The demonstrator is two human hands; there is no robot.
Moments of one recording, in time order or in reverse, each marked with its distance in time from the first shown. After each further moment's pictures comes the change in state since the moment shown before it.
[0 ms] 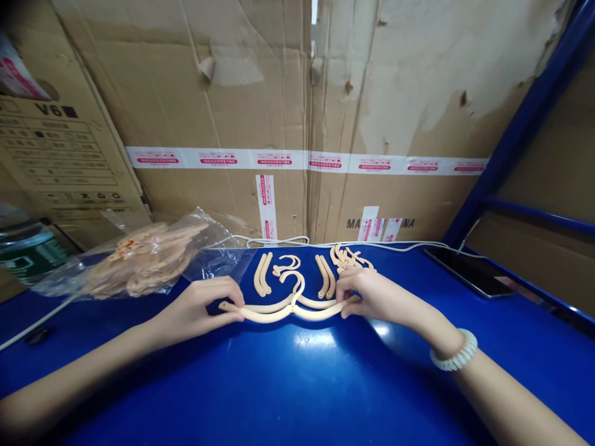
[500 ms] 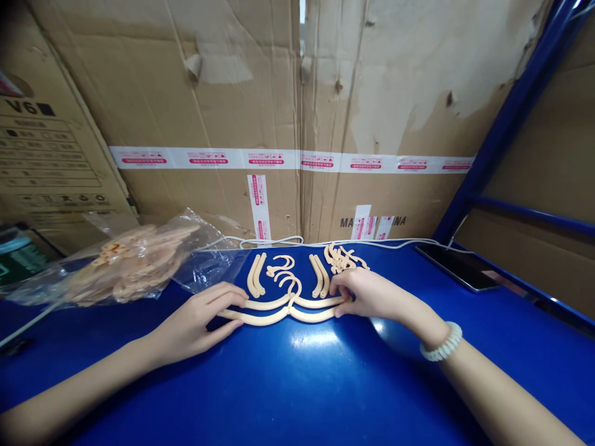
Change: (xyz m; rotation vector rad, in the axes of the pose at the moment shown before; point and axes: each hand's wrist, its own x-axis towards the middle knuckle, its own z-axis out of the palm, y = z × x) left_hand -0.009 -0.007 0.022 0.215 -0.039 0.164; right_hand -0.001 0.002 0.000 -0.126 -0.120 0.205
